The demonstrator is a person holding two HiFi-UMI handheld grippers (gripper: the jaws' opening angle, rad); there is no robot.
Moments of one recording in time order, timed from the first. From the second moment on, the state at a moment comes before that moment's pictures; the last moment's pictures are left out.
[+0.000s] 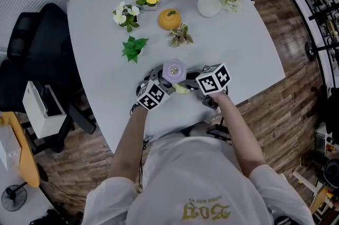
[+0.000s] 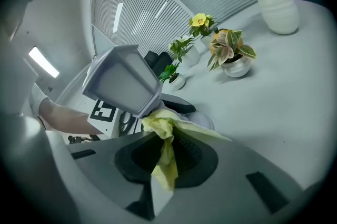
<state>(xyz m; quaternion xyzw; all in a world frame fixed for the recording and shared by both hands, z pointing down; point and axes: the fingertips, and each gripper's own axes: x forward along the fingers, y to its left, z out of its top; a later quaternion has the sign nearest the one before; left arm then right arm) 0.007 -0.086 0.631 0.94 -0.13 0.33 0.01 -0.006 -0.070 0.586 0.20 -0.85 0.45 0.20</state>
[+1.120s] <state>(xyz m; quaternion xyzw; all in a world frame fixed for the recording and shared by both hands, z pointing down) 0.006 -0.087 0.631 0.94 -0.13 0.33 0.01 0.009 -0.076 0.566 0.21 -0.86 0.42 0.18</state>
